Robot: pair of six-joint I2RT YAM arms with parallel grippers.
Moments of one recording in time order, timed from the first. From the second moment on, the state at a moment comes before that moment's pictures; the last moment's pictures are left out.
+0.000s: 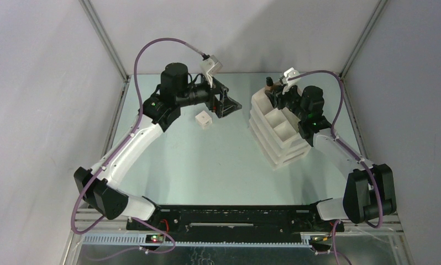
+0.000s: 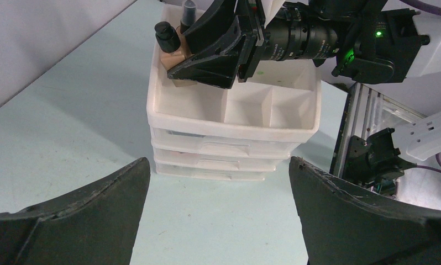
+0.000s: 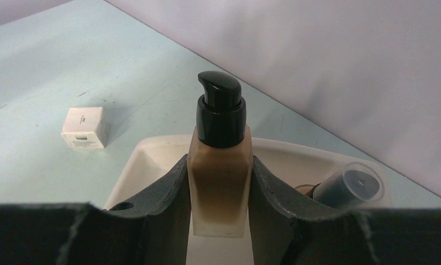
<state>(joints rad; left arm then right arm) -0.55 1.40 1.48 -0.30 0.60 -0.06 0.25 1.37 0.94 0.39 -0.35 -0.17</state>
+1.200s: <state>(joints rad) -0.50 1.40 1.48 -0.30 0.62 -0.06 0.26 1.35 0.95 0.37 -0.31 -0.18</state>
